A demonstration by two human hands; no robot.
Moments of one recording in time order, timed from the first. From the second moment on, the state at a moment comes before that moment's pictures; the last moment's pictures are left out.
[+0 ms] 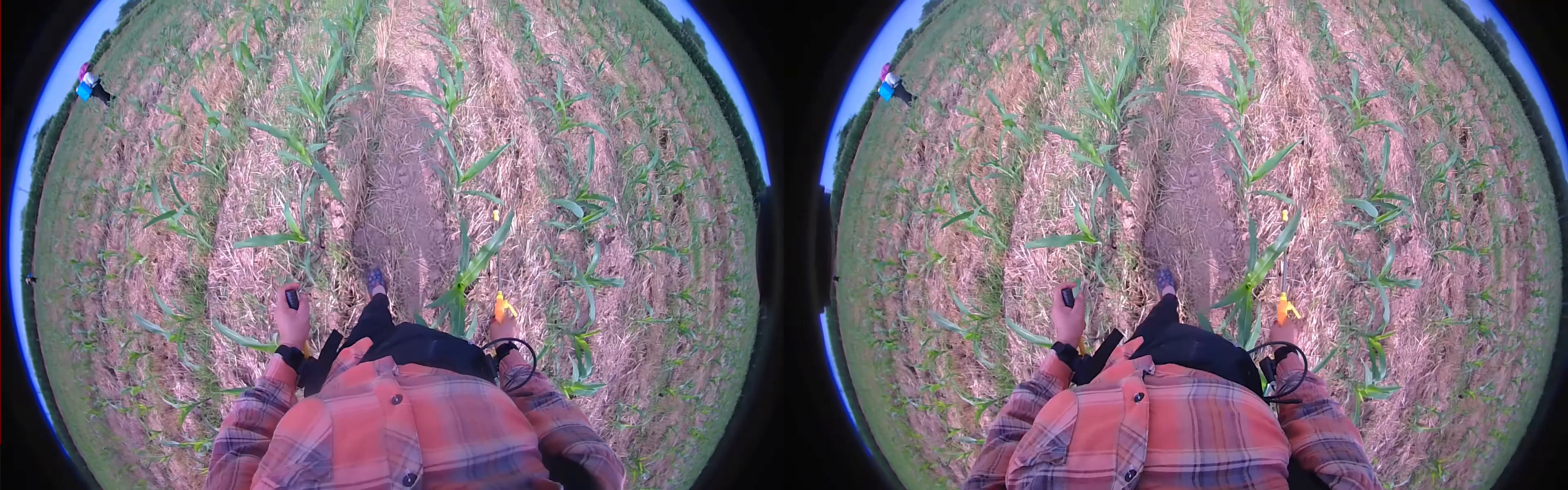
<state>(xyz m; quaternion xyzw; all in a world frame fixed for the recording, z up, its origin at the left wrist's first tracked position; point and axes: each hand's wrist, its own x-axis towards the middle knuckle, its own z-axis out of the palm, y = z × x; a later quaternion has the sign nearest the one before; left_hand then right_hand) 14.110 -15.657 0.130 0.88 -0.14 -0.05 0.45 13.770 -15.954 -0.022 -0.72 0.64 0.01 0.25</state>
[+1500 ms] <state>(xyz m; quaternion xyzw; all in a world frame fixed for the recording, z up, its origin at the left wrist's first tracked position) 14.312 -15.760 0.250 0.79 0.01 -0.07 0.61 13.974 -16.162 -0.021 -0.70 0.69 -0.03 0.21</state>
